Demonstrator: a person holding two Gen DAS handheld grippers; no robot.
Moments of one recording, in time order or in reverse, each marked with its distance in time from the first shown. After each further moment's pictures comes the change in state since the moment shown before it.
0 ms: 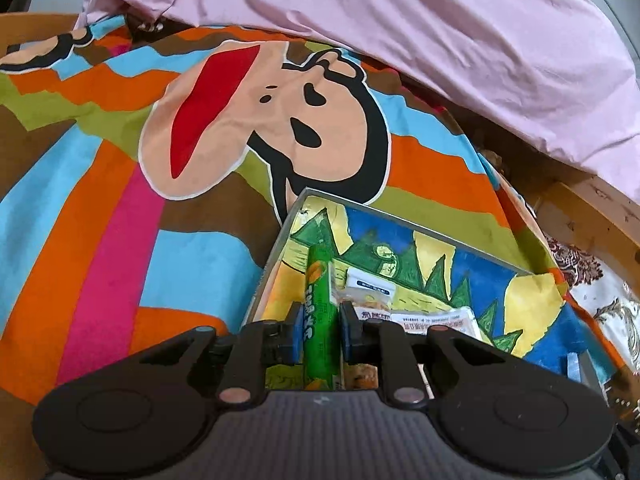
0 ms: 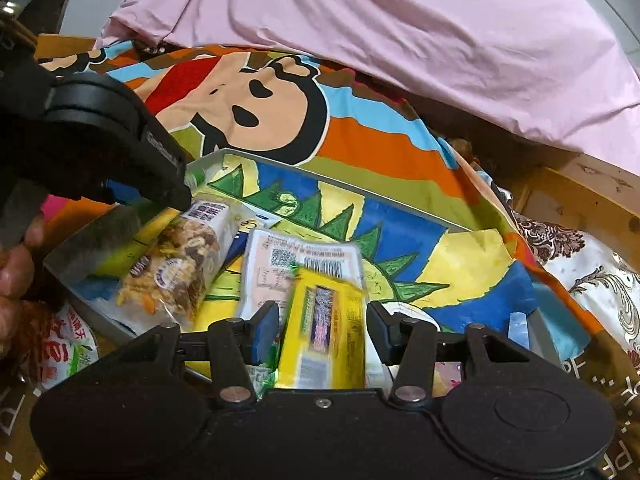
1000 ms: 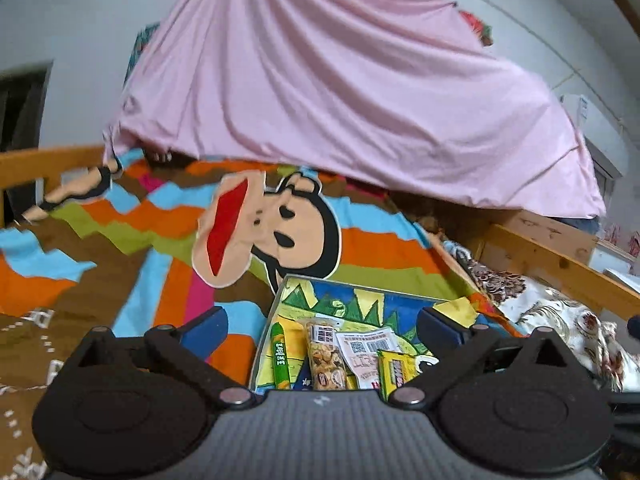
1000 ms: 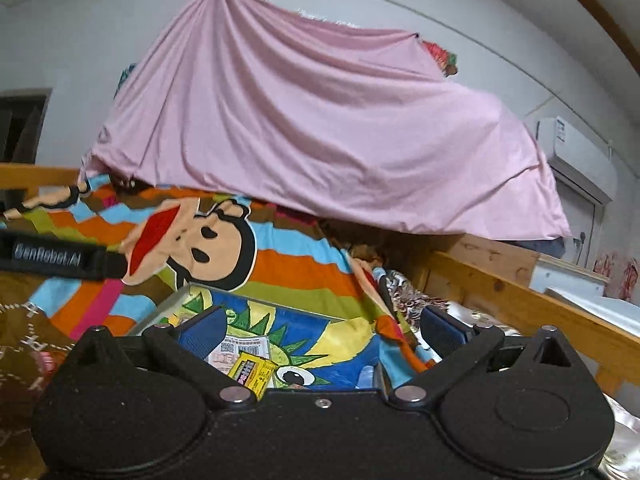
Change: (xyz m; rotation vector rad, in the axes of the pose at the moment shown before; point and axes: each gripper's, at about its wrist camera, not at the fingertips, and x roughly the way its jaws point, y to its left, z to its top) left arm -0.215 -0.044 -0.031 0.155 -0.268 0.001; right arm -0.231 -0.073 0.005 0.121 -0.295 -0.124
